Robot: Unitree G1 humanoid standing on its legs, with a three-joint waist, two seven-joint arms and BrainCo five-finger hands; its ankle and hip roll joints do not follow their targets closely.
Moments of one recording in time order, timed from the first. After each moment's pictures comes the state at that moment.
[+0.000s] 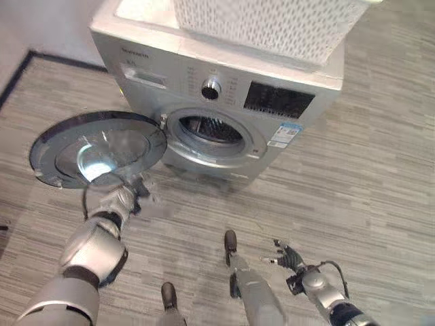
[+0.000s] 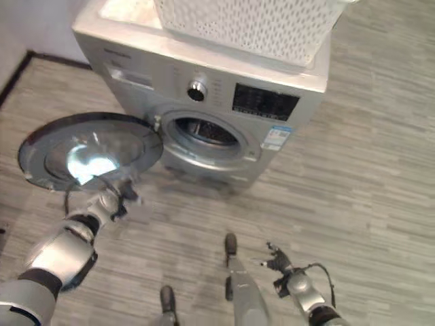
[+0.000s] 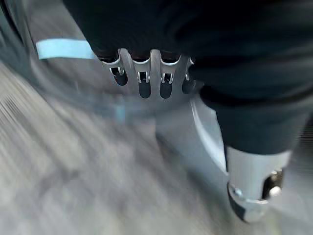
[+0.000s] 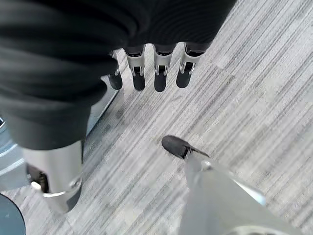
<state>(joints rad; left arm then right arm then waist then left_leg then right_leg) -0.99 0.55 -0.52 1.42 0.21 -0.04 0.11 -0.17 -0.36 0.46 0.83 0.19 -0.11 -0.06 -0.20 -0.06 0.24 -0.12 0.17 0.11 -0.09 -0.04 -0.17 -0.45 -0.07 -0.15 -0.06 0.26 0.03</state>
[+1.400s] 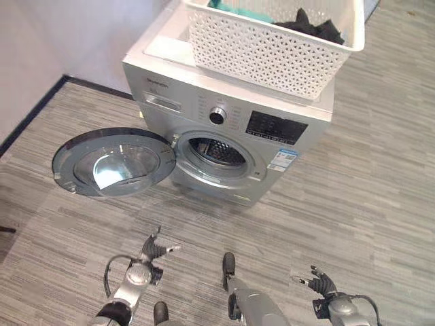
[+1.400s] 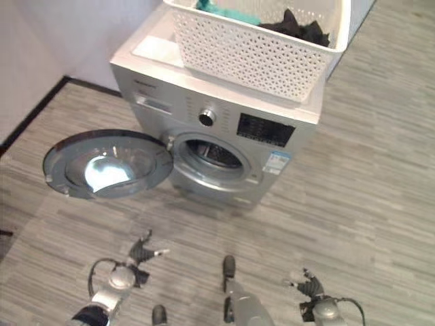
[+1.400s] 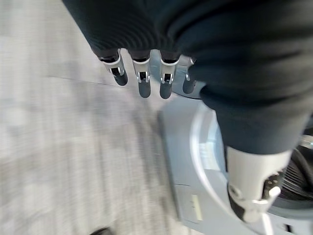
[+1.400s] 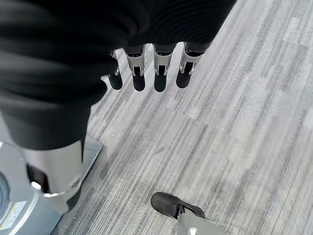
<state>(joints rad) -0.03 0.32 -0.25 0.83 -0.07 -0.09 0.15 -0.02 -0.37 0.24 1.02 0.22 -0.08 -0.08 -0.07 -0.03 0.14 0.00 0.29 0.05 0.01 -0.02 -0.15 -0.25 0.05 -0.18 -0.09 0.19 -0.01</state>
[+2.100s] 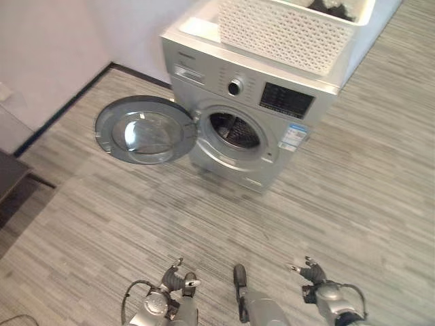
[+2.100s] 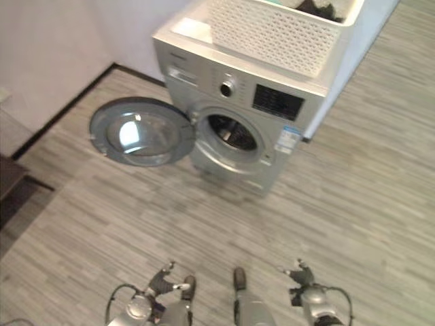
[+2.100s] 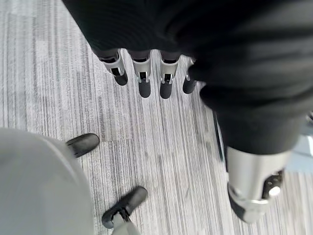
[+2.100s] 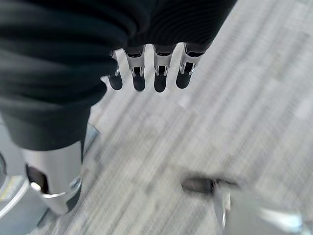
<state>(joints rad) -0.02 0.27 -0.43 0.80 -0.02 -0.09 0.15 -0.17 -0.28 0.23 1.10 0.22 -0.07 -0.13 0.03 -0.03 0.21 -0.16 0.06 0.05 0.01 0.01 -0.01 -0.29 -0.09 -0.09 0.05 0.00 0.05</state>
